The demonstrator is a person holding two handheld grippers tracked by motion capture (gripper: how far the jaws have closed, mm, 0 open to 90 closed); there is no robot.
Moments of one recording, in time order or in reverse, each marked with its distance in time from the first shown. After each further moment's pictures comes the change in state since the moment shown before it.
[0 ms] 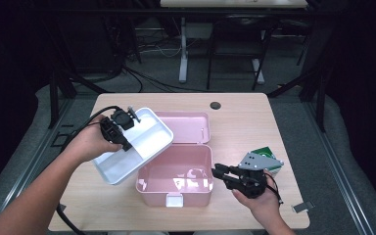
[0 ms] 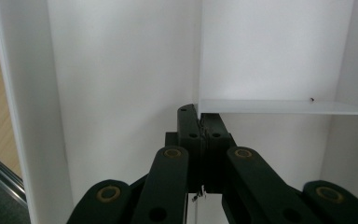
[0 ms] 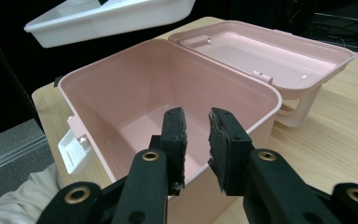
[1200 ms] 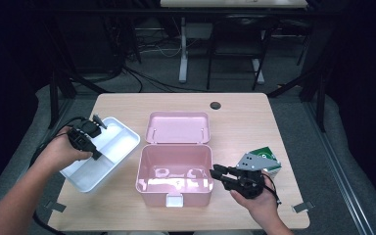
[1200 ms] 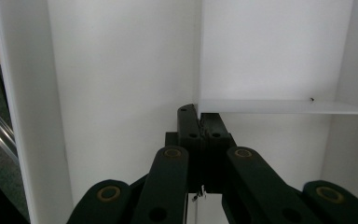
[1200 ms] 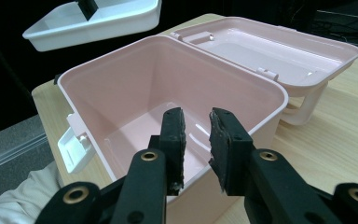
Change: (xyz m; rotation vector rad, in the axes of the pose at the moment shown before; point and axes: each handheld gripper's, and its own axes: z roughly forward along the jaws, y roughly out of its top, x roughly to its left) left arm 0.053 -0.075 0.027 0.081 0.021 -0.199; right arm 0.002 -0.002 0.004 0.008 0.003 -0.002
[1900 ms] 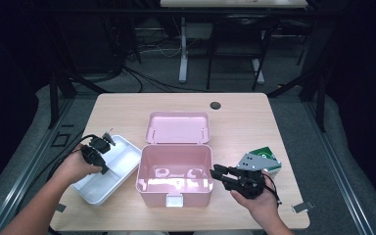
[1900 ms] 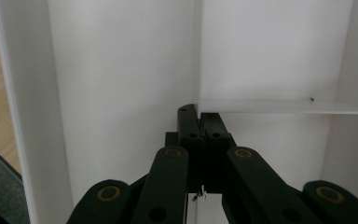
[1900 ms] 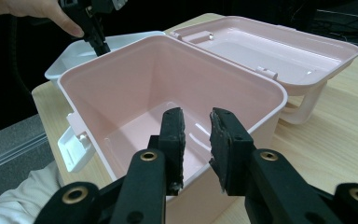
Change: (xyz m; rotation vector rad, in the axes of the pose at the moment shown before) left arm -0.002 -0.006 0.077 0.072 -0.037 -0.019; right arm 0.000 -0.001 0.000 -0.005 0.000 0.005
